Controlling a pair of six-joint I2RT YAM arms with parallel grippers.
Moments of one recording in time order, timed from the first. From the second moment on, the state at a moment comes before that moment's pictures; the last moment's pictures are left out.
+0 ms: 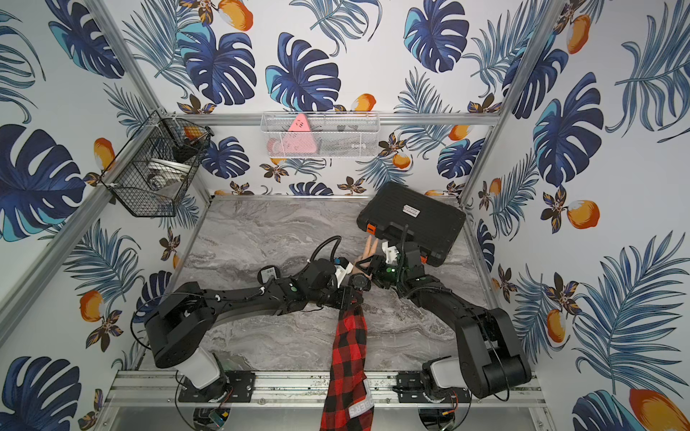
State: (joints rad) left arm -0.85 1.68 0.96 0.02 0.33 -0.71; right arm 0.29 1.39 0.65 0.12 -0.64 0.95
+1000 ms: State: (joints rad) left arm -0.81 1.56 1.01 -0.20 0.23 -0.61; right arm 0.49 1.51 1.01 -0.62 -0.08 0.80
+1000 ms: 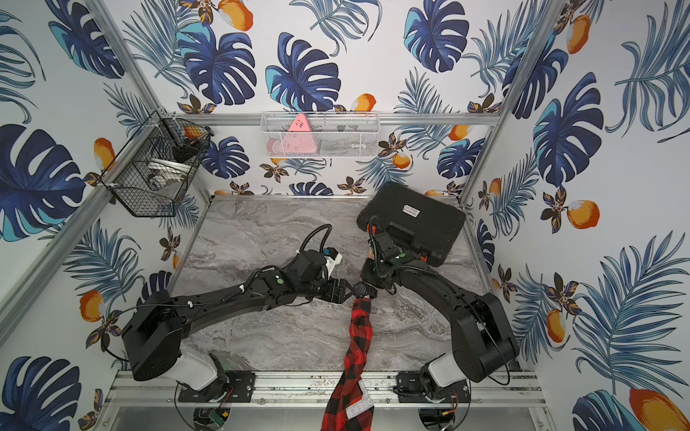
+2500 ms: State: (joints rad) left arm -0.57 1.31 1.10 -0.69 -0.02 -0.40; right arm 0.72 1.94 1.39 -1.22 0.50 0.97
